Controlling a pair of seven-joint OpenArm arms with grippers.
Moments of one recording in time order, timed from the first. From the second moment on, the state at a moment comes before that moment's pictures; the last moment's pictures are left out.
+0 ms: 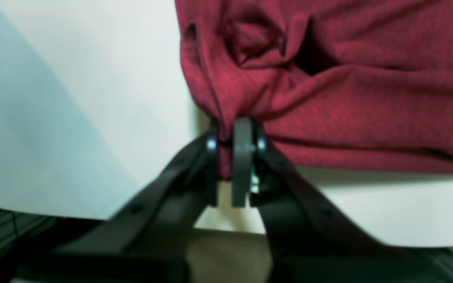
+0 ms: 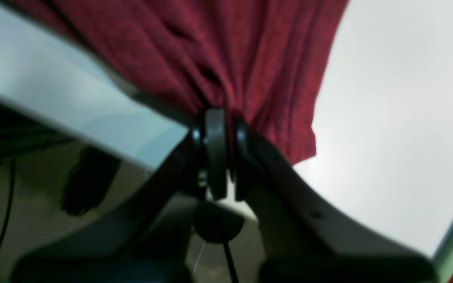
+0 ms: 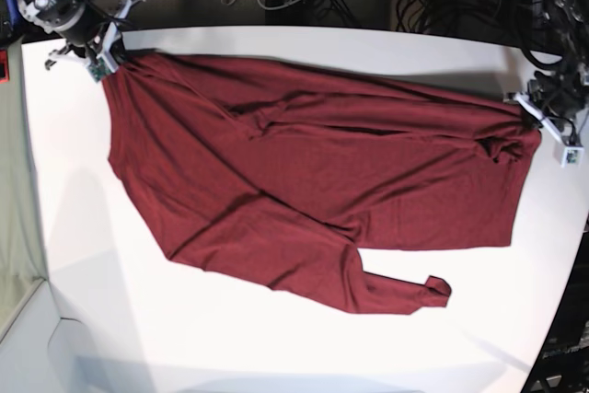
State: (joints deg) left arm 12.6 -20.6 -32.8 99.8 -25.0 -25.0 64.9; right arm -35.5 21.3 14.5 102.3 3.1 32.8 -27.2
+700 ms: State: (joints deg) left arm 15.0 -20.6 -32.8 99.3 -18.3 -31.2 64.9; right arm -38.1 19.9 14.8 102.9 3.1 32.8 -26.9
